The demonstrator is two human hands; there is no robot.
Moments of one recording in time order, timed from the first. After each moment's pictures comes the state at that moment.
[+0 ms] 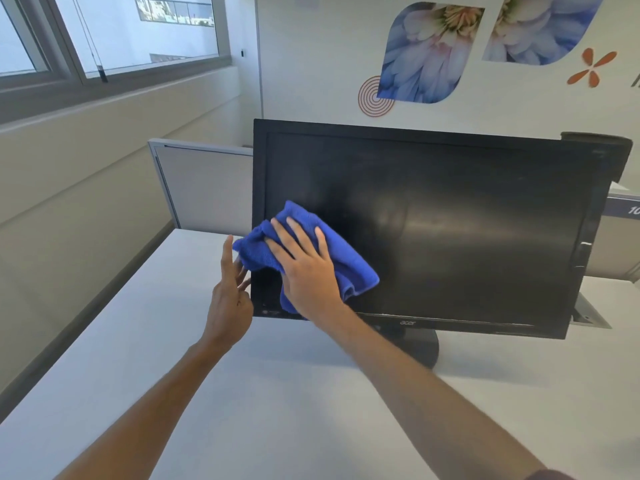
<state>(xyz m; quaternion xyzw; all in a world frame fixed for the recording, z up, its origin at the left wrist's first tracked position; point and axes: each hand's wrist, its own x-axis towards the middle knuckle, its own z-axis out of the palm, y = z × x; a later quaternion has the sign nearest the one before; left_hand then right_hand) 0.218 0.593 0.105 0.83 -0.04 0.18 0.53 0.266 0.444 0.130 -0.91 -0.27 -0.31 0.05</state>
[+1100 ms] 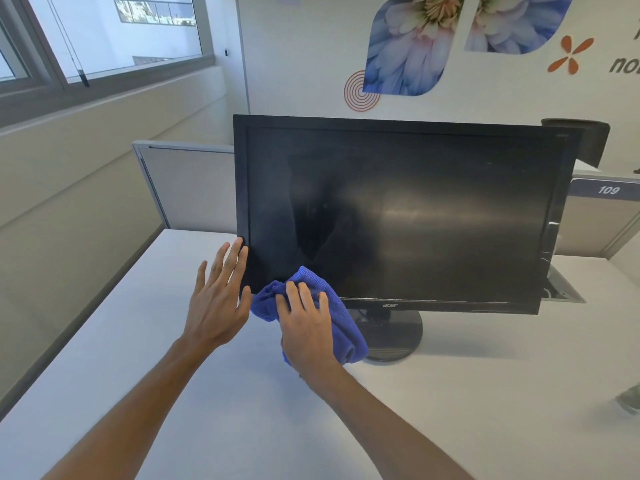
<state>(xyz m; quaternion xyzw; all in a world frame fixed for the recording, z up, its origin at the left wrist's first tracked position) 0.215 0.608 0.089 0.97 -0.10 0.20 0.12 0.184 0.432 0.067 -0.97 -0.12 -0.19 0.01</state>
